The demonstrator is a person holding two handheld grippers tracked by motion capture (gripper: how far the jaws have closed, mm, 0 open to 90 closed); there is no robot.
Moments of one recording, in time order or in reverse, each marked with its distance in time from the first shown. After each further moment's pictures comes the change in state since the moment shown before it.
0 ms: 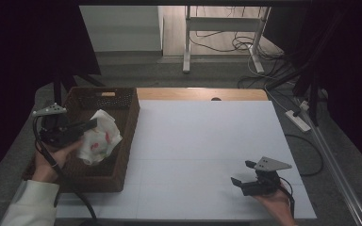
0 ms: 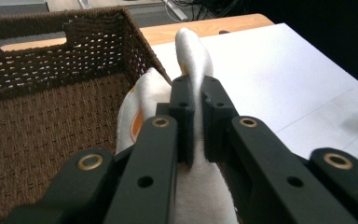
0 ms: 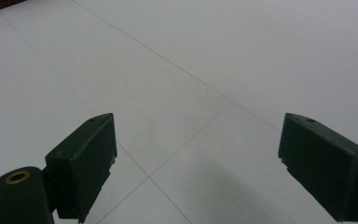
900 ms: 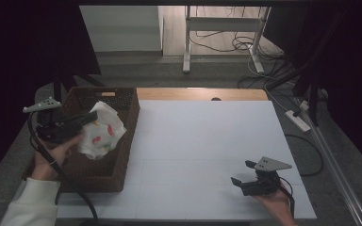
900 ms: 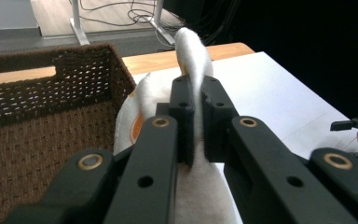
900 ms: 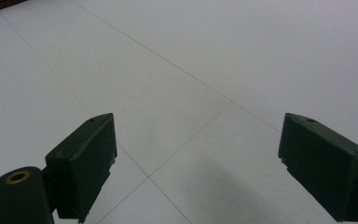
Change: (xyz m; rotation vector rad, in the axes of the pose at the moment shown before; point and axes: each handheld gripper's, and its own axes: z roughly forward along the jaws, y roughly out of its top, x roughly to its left) left arm -0.013 0.016 -0.012 -0.097 -0.044 -0.008; right arm 0.000 0.000 0.000 -0.001 -0.002 0.000
